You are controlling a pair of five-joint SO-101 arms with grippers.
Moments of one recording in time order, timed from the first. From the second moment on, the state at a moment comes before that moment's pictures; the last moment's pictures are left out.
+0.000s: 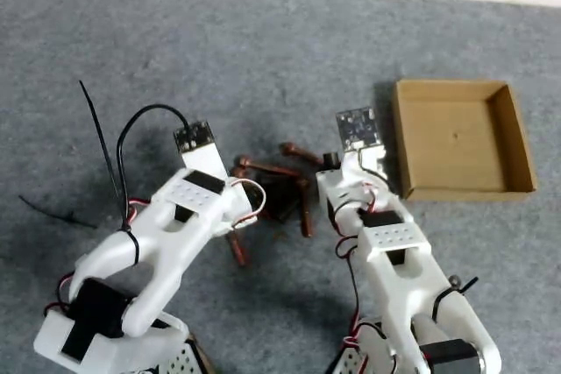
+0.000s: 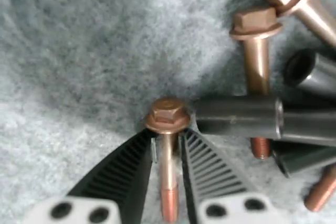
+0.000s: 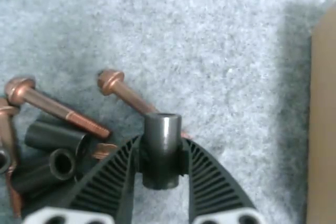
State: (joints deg) left arm 14.6 -8.8 50.4 47.7 51.1; right arm -15.6 -27.6 68.0 8.4 5.6
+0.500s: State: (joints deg) left arm 14.3 -8.7 49.9 48.0 51.1; right arm -15.6 -27.6 68.0 8.4 5.6
